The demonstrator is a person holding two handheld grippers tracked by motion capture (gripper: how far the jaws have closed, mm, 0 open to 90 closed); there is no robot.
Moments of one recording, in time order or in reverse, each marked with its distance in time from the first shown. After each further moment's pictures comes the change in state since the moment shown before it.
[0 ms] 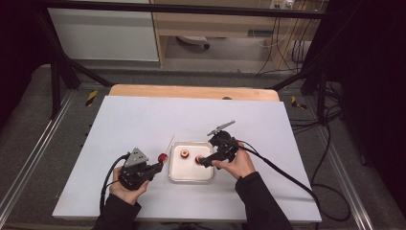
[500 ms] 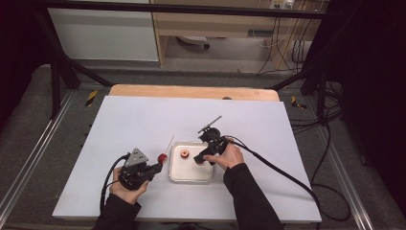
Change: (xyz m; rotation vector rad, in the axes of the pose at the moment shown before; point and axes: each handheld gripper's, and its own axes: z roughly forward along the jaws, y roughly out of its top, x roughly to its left) left arm 0.001 -0.002 0.002 0.008 0.002 0.001; right arm -0.002 0.021 0.033 0.147 0.057 0.021
